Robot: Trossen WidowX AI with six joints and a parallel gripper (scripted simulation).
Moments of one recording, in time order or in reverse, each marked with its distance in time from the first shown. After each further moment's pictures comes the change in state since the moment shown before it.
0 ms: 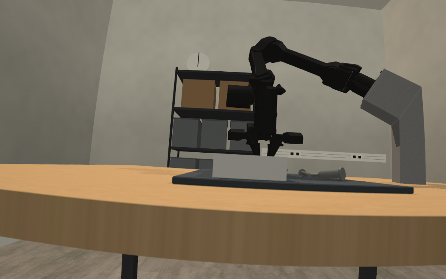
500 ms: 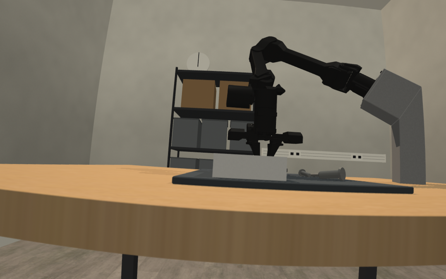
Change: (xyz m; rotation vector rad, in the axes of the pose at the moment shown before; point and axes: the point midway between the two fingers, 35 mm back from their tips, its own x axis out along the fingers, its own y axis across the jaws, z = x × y) arm -0.001 0.000 0.002 -0.006 0.019 0.000
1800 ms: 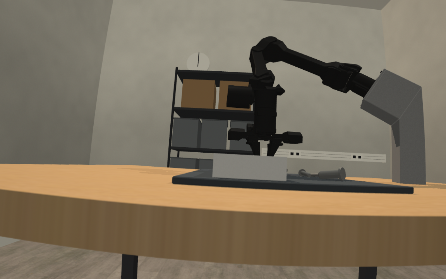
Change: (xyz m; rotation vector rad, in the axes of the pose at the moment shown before) arm 0.000 0.000 0.002 -0.003 0.012 0.001
